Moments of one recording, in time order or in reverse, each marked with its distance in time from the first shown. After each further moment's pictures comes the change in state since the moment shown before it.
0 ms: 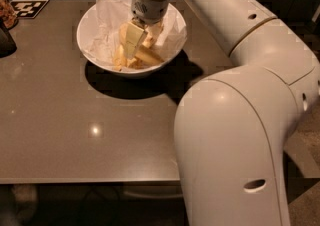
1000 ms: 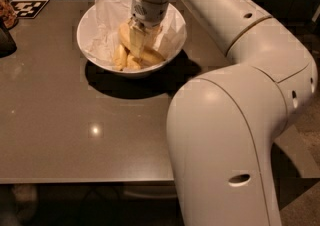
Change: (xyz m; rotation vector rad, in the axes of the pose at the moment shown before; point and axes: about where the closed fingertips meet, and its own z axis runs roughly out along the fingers) arm 0.001 -0.003 0.012 -0.021 0.018 0.015
